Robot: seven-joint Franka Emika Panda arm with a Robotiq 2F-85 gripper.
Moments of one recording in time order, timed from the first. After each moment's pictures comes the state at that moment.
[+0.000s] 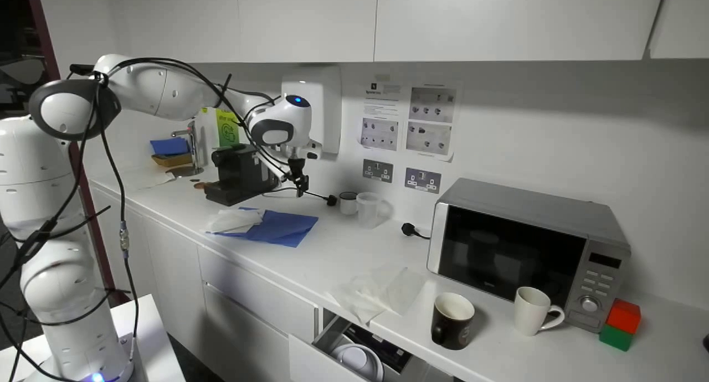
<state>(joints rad) 0.04 0.01 -0.11 -1.92 0.45 2.02 -0.33</state>
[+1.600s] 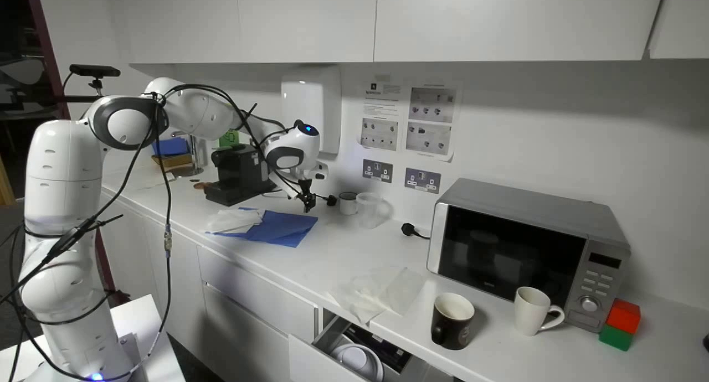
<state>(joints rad) 0.00 0.24 0.02 -1.84 0.47 2.17 -0.38</state>
